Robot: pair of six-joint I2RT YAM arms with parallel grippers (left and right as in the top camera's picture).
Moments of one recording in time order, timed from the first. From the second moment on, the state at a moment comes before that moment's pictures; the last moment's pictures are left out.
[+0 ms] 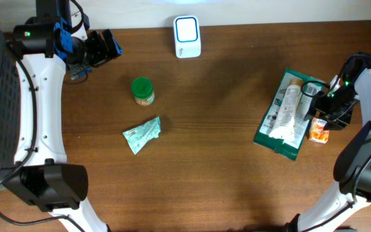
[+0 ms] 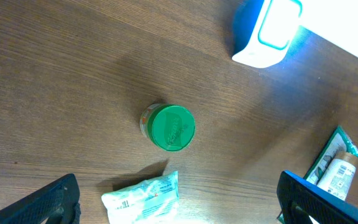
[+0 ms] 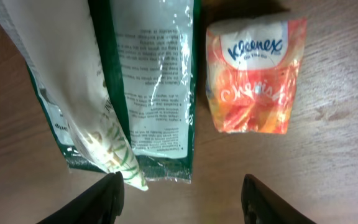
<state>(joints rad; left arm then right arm) 0.04 1.95 2.17 -1.30 0.27 -0.35 -0.39 1.99 1.63 -1.33 -0.12 0.10</state>
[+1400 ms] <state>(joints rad) 0.04 1.95 2.17 -1.30 0.27 -0.35 0.05 1.87 2.14 -1.55 -0.37 -0.14</state>
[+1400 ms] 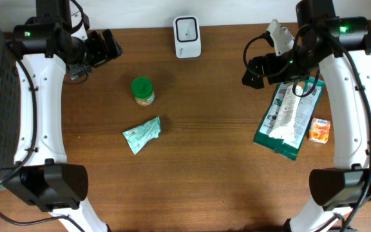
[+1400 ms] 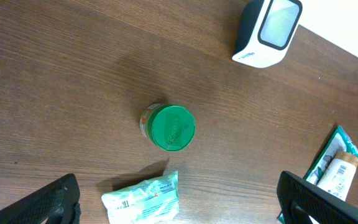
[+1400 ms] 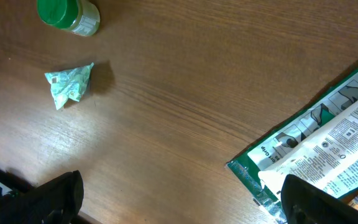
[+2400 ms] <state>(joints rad) 0.04 1.95 2.17 -1.30 0.27 -0.35 0.42 1.94 1.91 -1.33 -0.40 -0.02</state>
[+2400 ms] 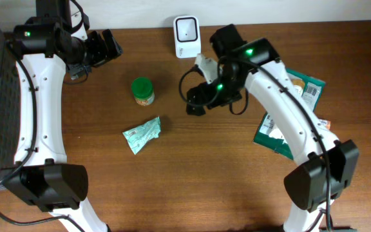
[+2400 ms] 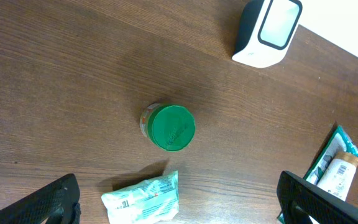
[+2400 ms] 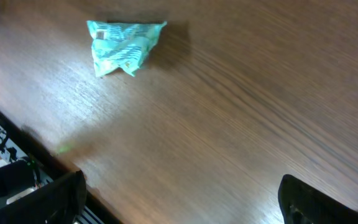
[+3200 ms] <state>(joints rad) 0.04 1.95 2.17 -1.30 0.27 -0.35 0.60 1.95 1.45 -0.55 -0.44 0.36</state>
